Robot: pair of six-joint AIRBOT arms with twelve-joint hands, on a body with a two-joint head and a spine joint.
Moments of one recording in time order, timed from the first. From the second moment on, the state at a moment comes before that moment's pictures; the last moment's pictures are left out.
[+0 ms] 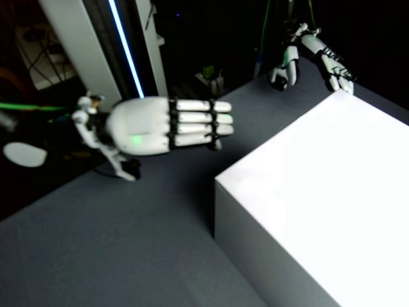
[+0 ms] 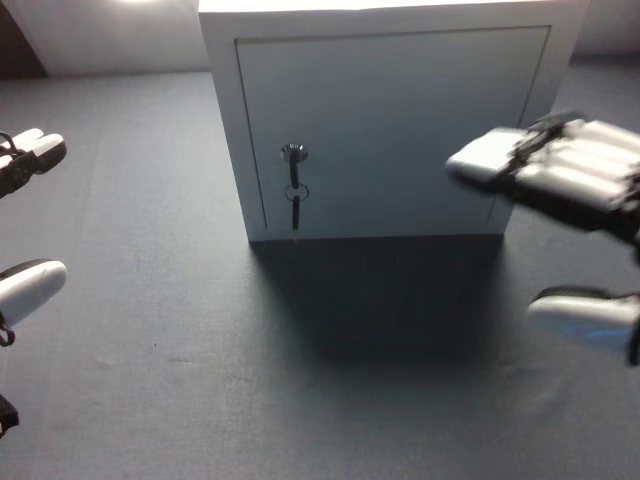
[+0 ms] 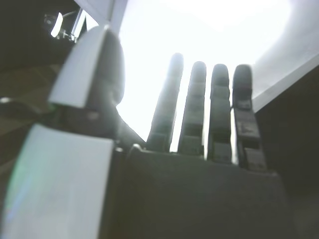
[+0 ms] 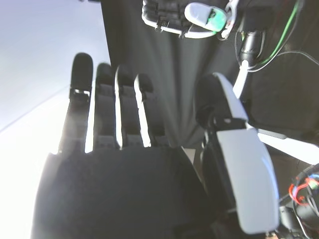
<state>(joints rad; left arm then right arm) 1.32 -0.93 1.07 -0.35 -1.61 0.41 -0.94 -0.82 0.88 -0.12 1.21 -0.65</state>
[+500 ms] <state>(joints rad) 1.29 -0.92 1.08 -0.34 -1.60 0.42 -1.35 -0.65 0.79 0.34 1.54 -0.79</state>
